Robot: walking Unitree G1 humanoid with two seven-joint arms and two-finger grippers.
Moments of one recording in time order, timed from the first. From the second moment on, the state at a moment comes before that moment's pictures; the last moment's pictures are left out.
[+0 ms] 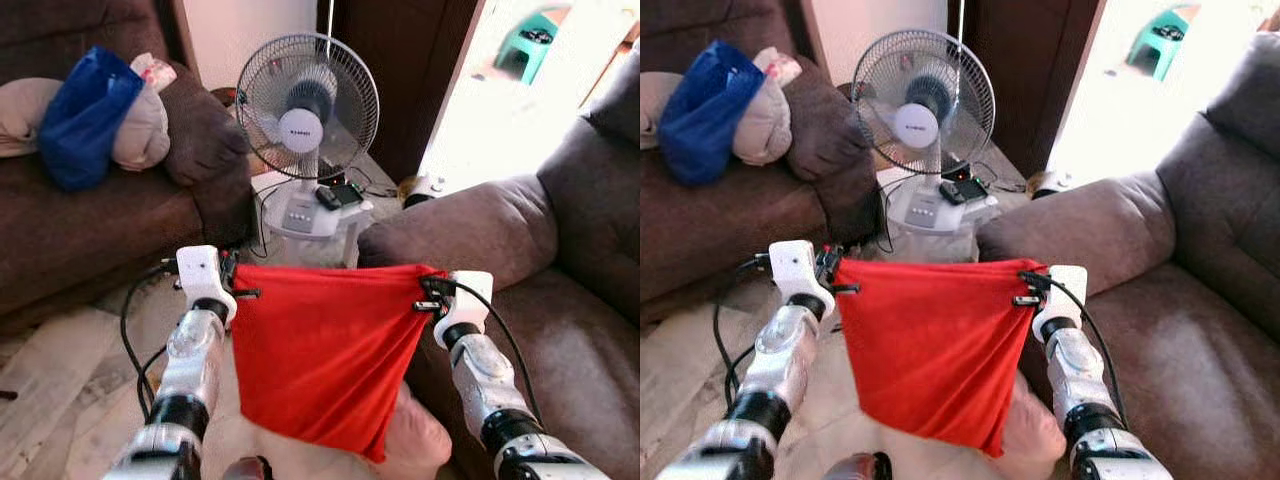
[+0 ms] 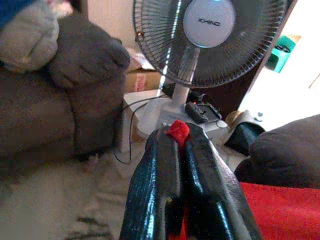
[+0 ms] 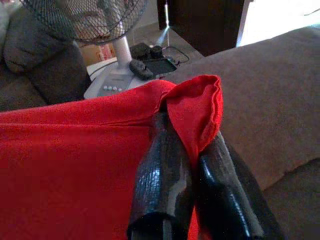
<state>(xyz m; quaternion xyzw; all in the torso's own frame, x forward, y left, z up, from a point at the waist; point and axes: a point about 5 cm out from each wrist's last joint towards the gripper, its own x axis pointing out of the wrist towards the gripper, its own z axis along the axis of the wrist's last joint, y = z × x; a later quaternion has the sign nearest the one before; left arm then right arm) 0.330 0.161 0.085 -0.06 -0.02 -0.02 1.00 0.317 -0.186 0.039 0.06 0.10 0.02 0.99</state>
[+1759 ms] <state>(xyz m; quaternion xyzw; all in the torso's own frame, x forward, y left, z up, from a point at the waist) 0.326 0.155 0.083 -0.06 -0.02 0.01 1.00 0.315 -0.179 0.035 0.07 0.10 0.01 0.99</state>
